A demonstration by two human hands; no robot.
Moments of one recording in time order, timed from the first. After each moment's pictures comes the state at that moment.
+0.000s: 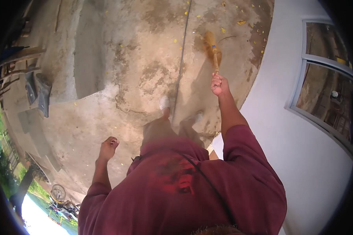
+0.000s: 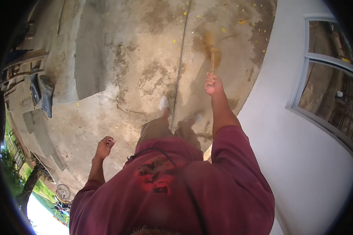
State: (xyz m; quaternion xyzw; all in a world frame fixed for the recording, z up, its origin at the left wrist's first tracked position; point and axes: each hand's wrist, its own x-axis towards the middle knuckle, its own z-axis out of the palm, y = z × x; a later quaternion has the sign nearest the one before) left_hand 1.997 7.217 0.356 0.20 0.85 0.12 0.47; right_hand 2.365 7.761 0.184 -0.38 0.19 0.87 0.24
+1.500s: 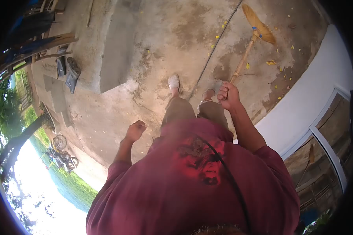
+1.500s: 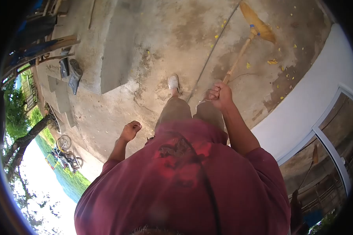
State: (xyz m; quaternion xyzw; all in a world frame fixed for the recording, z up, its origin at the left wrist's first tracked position) left_hand 2.026 7.566 0.428 0.09 0.87 0.11 0.48; right_hand 2.192 8.046 0.358 -0.49 -0.01 0.87 0.02
